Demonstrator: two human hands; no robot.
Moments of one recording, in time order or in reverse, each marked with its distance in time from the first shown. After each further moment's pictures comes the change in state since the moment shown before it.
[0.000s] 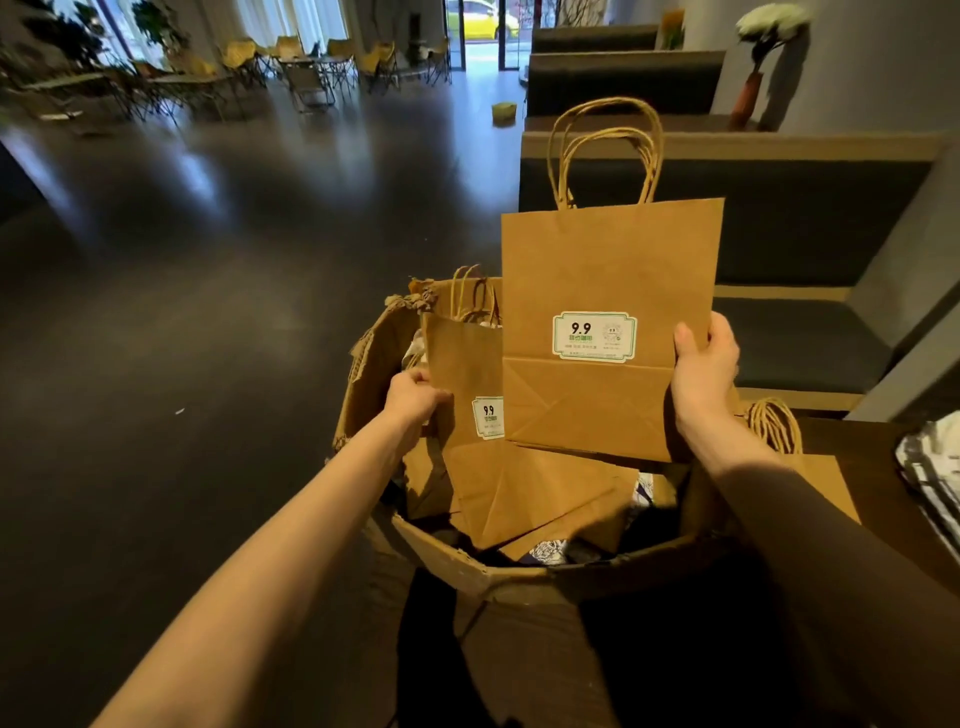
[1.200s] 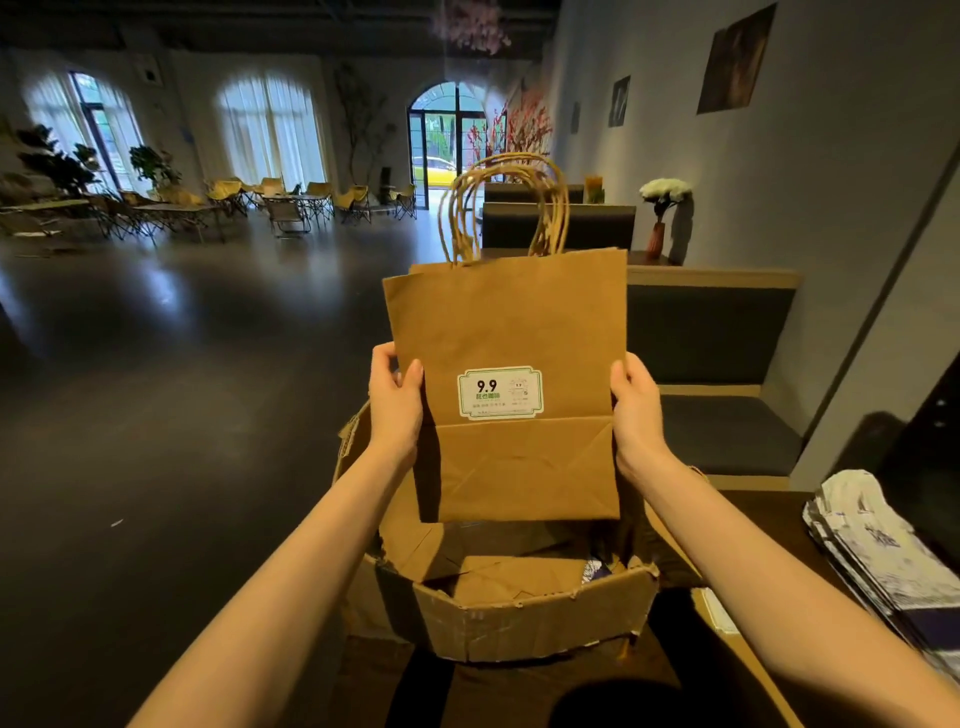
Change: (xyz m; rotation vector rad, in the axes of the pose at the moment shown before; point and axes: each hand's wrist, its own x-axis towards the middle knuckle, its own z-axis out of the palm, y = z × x) left_hand -0.092 0.076 -0.006 -0.329 0.110 0.702; right_hand -0.056 -0.091 -0.026 0.253 -0.191 -0.126
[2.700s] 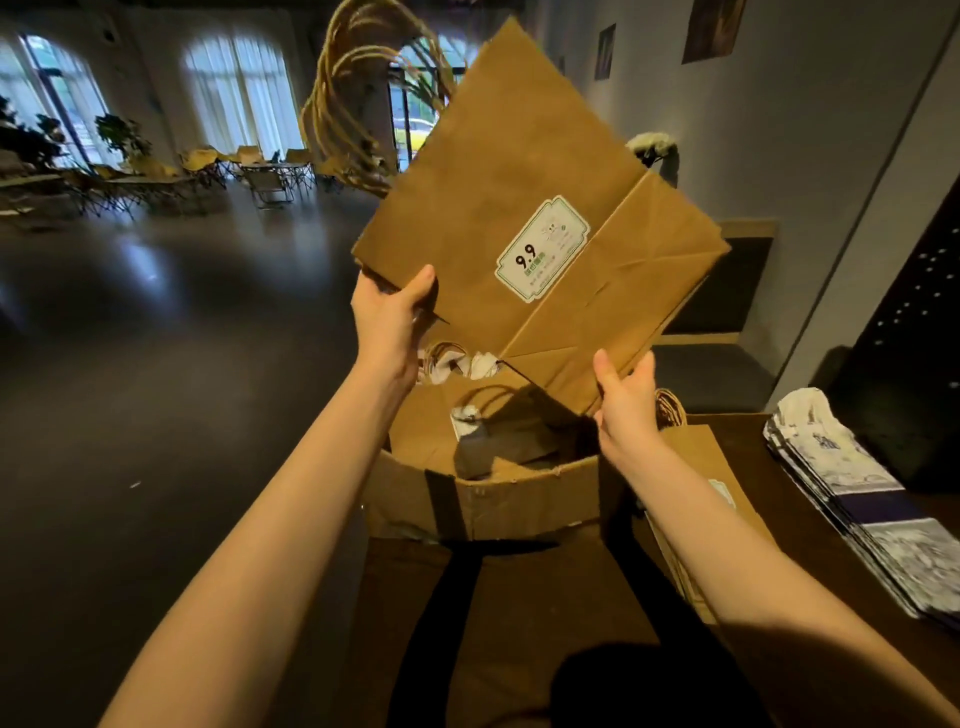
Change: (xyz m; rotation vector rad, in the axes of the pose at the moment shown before) left_hand -0.073 0.085 -0.024 -0.444 -0.021 -0.104; right_hand -0.104 -0.004 -0.024 0.276 0.150 0.234
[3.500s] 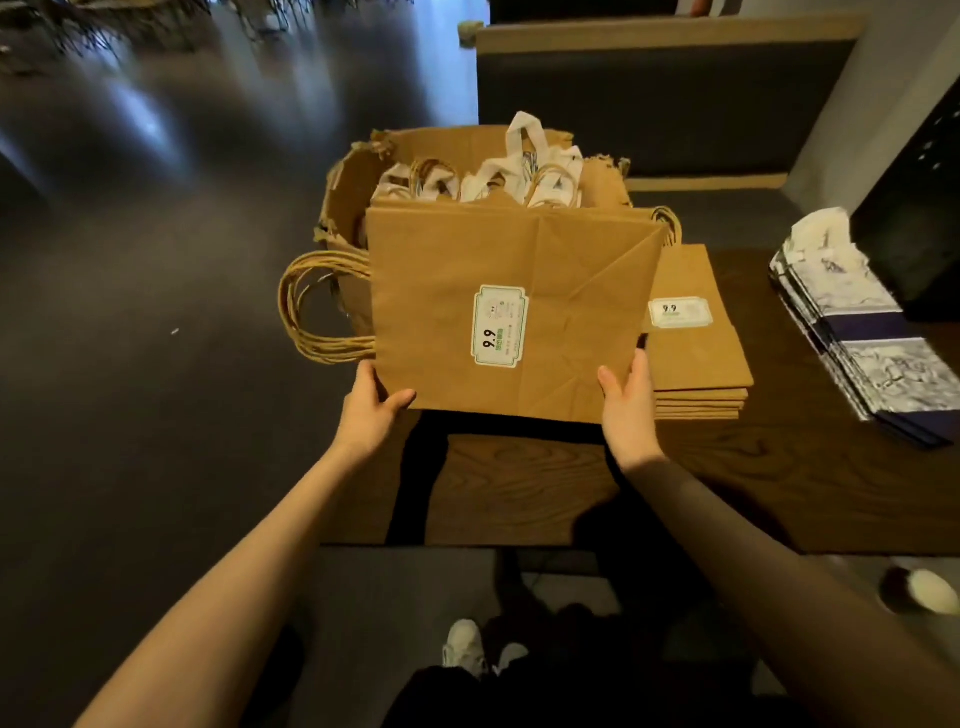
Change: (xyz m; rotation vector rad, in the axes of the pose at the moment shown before) left_hand -0.202 -0.136 -0.146 1.070 -0.144 -0.316; right_hand -0.117 0.112 -0.163 -0.474 -0.102 0.030
